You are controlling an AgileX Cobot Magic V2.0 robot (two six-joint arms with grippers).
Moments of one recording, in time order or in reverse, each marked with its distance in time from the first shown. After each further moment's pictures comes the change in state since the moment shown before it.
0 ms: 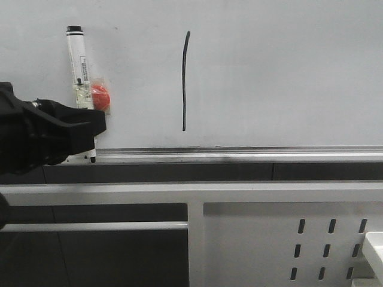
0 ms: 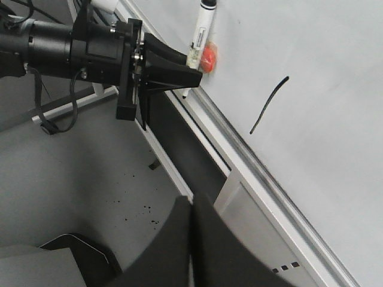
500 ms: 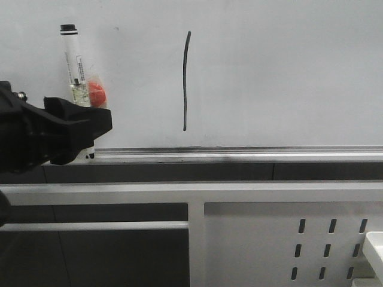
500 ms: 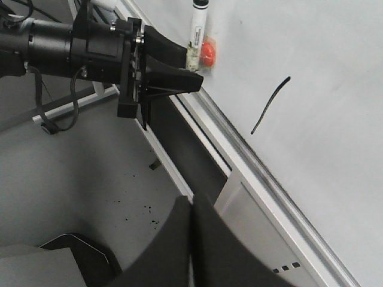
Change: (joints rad) left arm -0.001 -0.002 0.001 -0.015 0.000 0.000; right arm 0.000 0.000 0.000 0.000 0.000 0.000
